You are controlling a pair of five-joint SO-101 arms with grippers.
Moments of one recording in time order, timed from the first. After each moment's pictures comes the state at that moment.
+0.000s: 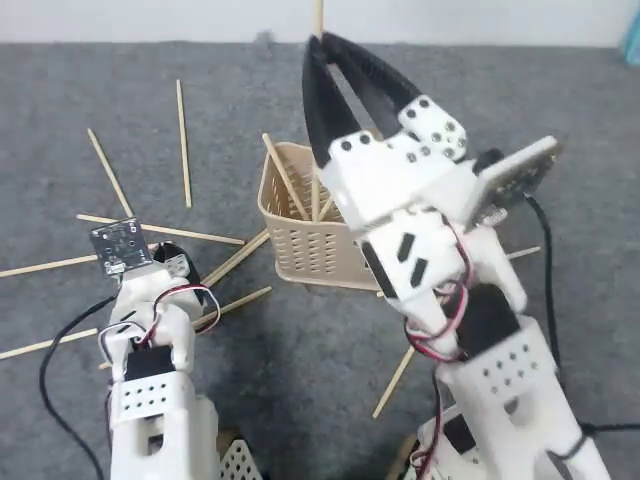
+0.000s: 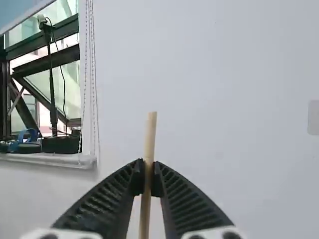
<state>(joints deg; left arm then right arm) -18.5 -64.7 92.2 21.0 12.0 -35.1 -44.1 26.1 3.3 -6.7</state>
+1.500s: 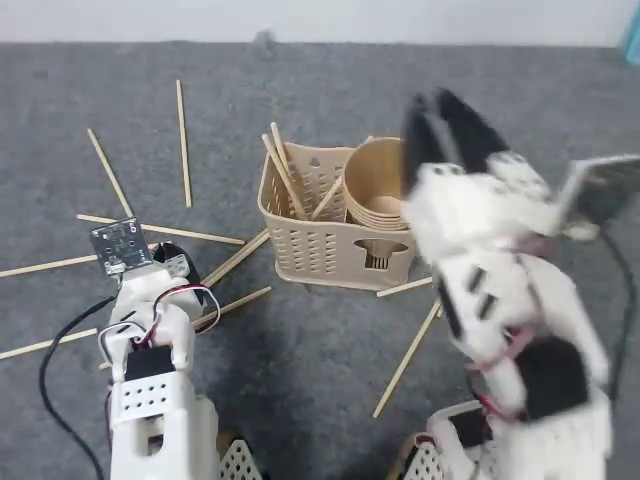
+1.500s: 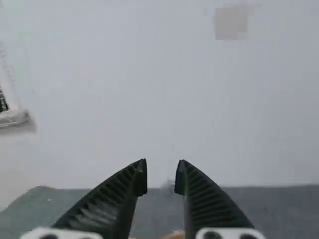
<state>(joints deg) -18.5 -64.7 92.2 21.0 12.0 -19.2 -60.7 24.4 45.5 -16.9</state>
